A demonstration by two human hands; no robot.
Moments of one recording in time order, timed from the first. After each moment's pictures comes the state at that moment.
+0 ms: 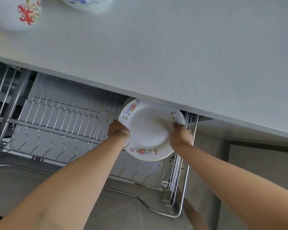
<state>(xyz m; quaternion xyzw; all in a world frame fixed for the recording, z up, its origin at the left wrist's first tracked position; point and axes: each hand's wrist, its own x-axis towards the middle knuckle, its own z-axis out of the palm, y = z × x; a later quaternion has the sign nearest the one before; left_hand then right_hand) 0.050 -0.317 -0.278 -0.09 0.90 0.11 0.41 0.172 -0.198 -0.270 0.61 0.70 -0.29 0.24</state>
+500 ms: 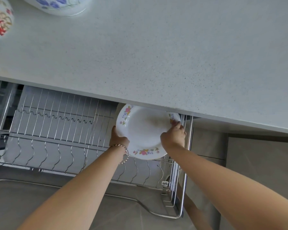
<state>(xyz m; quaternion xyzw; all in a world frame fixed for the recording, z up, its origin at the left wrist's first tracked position) 0.076 -0.326 -0.297 -0.19 0.81 0.33 0.45 0.168 -0.205 -0.274 0.62 0.67 -0.35 0.22</state>
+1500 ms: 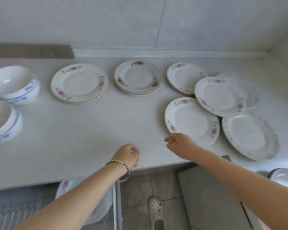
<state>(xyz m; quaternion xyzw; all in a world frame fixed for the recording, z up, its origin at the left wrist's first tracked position) 0.198 -0.096 -0.043 0.24 0.79 0.29 0.49 0.343 0.021 -0.009 0.52 0.76 -0.37 0.11</state>
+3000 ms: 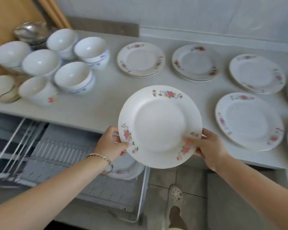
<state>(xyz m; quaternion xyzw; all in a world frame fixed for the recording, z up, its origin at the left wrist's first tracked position) 0.159 -0.239 0.005 0.07 0.81 0.45 0.37 0.325 -0.045 -0.004 0.51 0.50 -0.70 -0.08</state>
